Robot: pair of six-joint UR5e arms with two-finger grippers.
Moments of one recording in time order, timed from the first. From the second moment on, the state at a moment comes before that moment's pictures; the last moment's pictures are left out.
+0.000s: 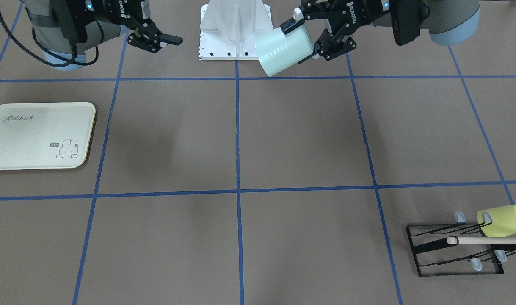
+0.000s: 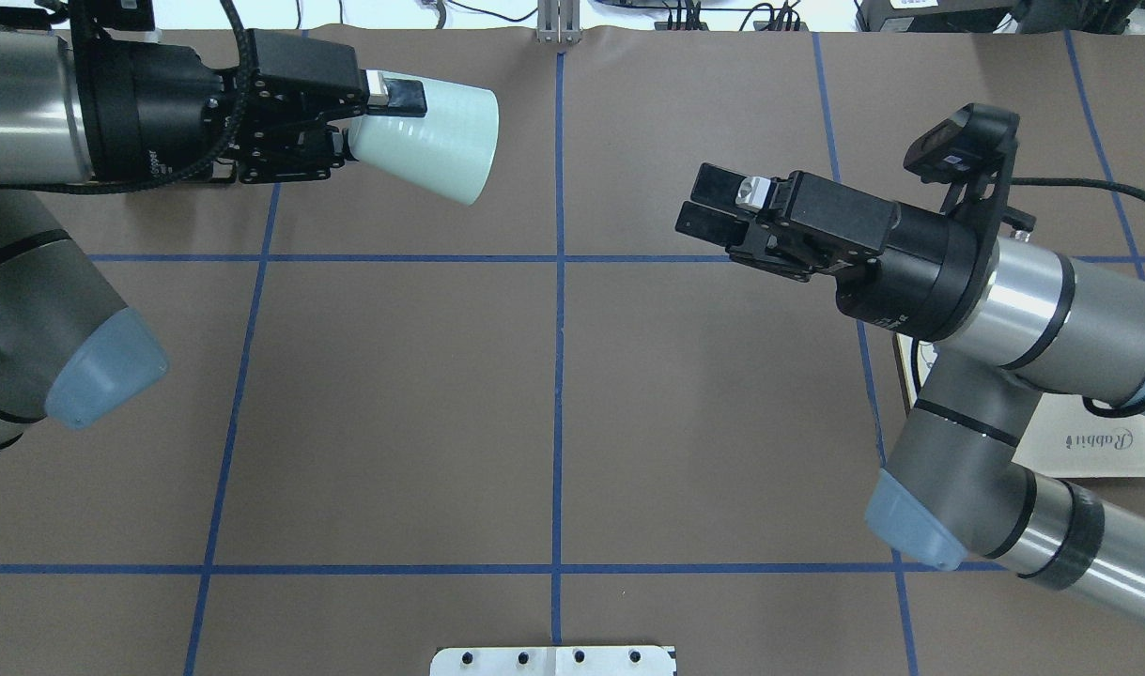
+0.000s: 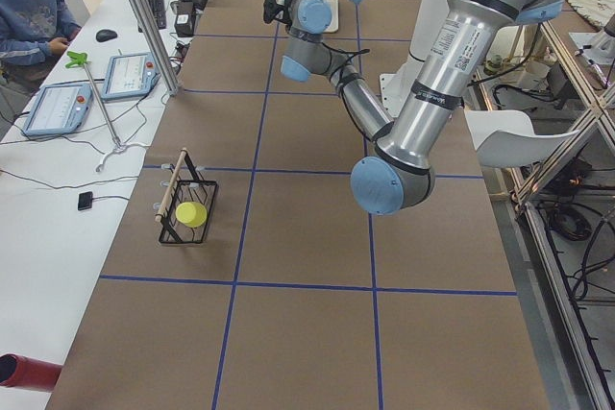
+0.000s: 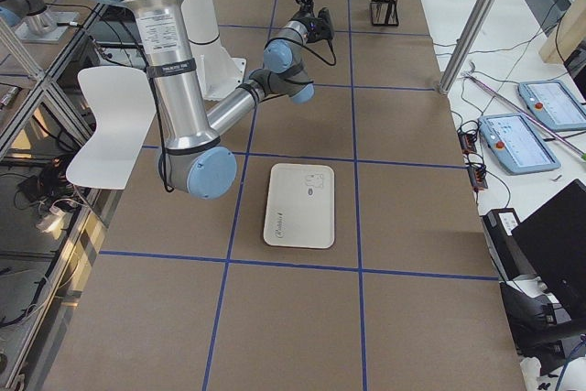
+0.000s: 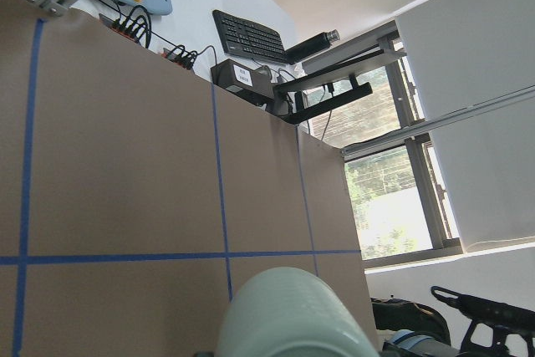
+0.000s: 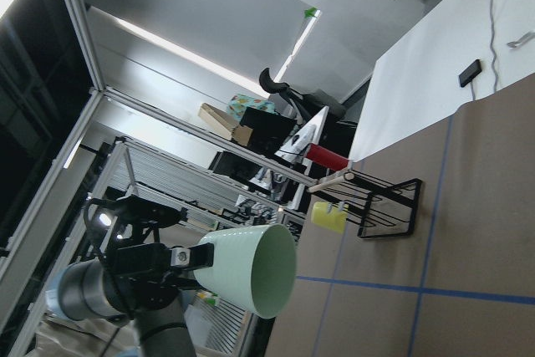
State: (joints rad) left arm -0.86 -2.03 -1.93 -2.75 -2.07 -1.75; right arm 0.58 -1.23 1.87 0.16 1.61 1.64
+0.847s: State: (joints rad) left arm -0.79 -2.05 -2.00 -2.80 -2.08 -1.87; right arm 0.48 -1.13 1.87 0.16 1.48 1.66
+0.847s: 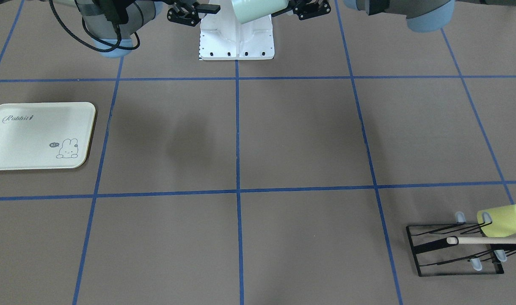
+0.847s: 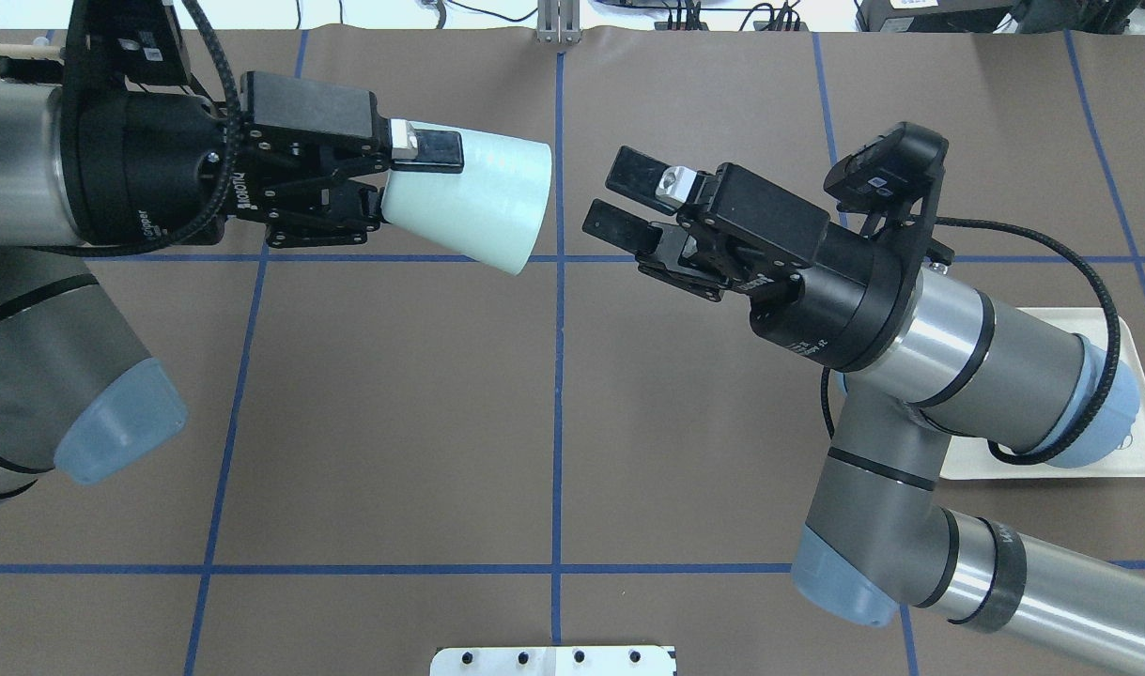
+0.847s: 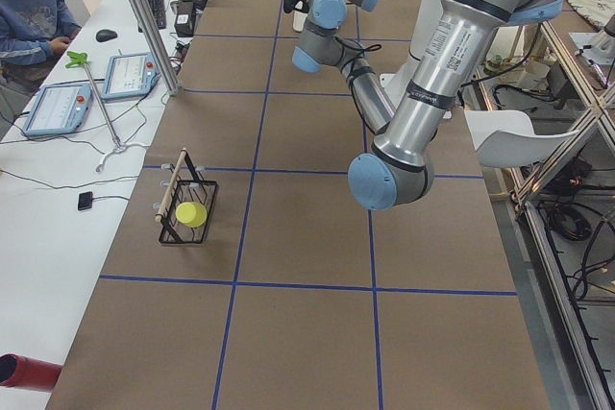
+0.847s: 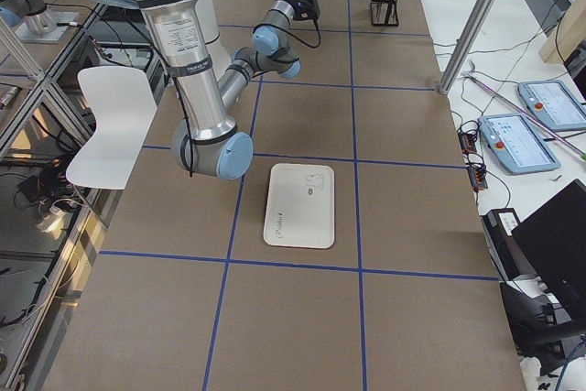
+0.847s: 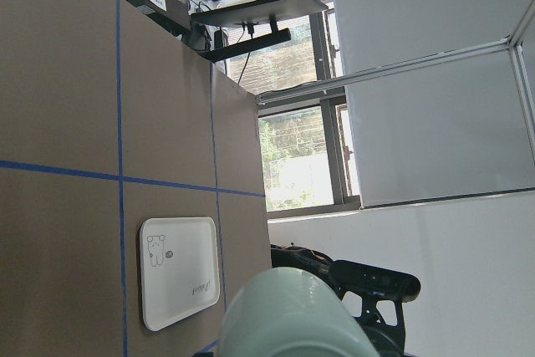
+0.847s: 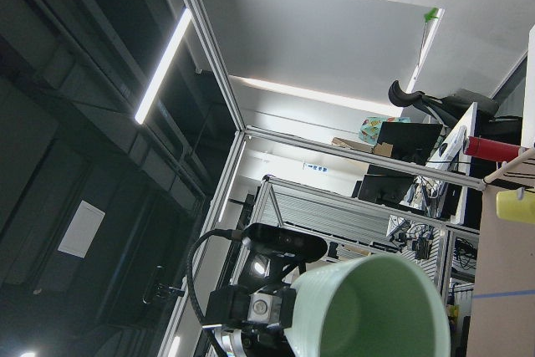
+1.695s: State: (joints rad) left arm -0.77 -2.06 -2.00 -2.79 -2.08 -1.91; right arm 0.46 -1.08 1.87 0.11 1.44 1.68
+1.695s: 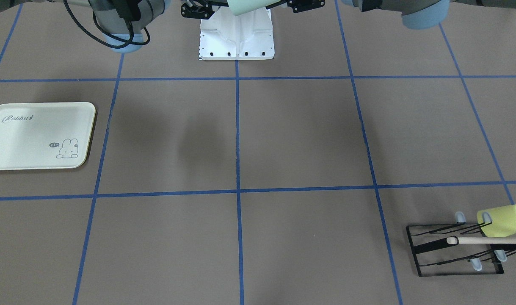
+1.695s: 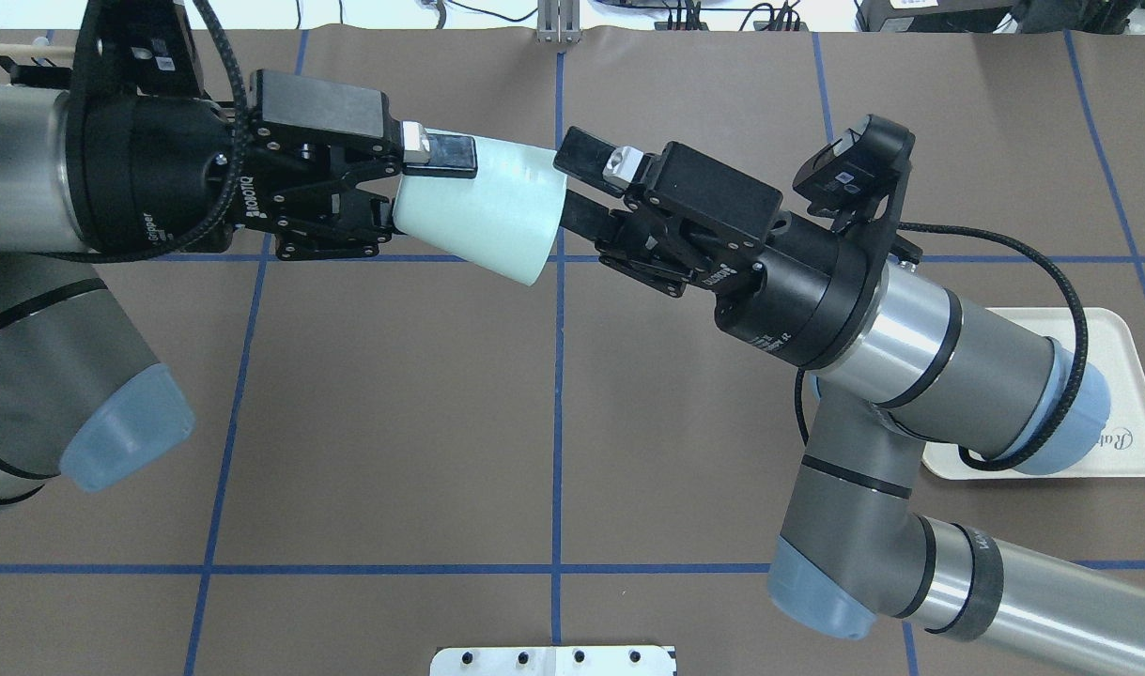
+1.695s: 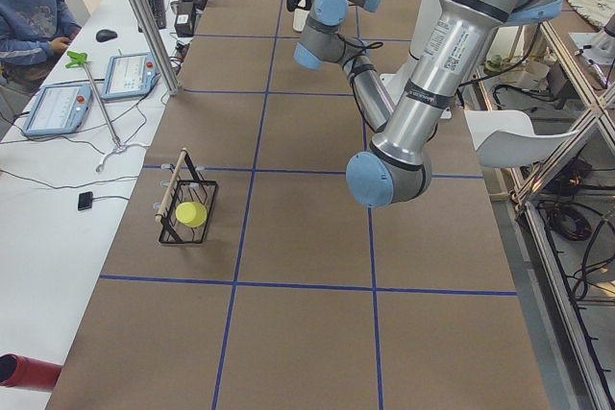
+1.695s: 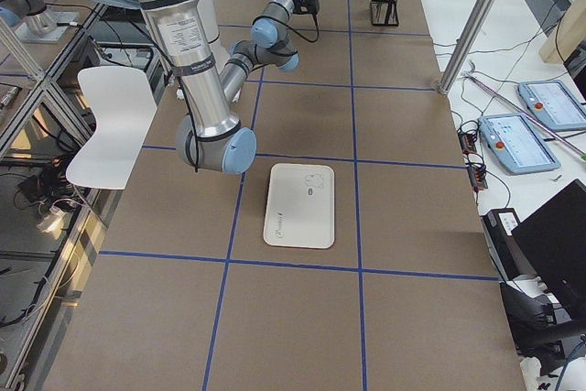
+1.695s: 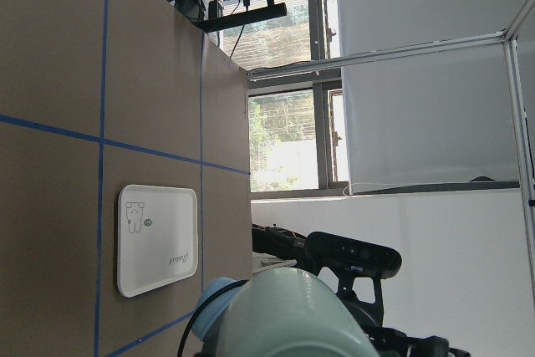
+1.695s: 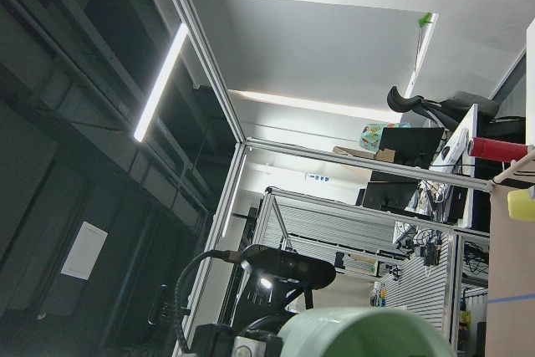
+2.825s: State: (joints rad) left arm -0.76 -2.06 -2.00 -2.79 -2.08 -1.91; right arm 0.44 -1.06 1.88 0.04 1.44 1.69
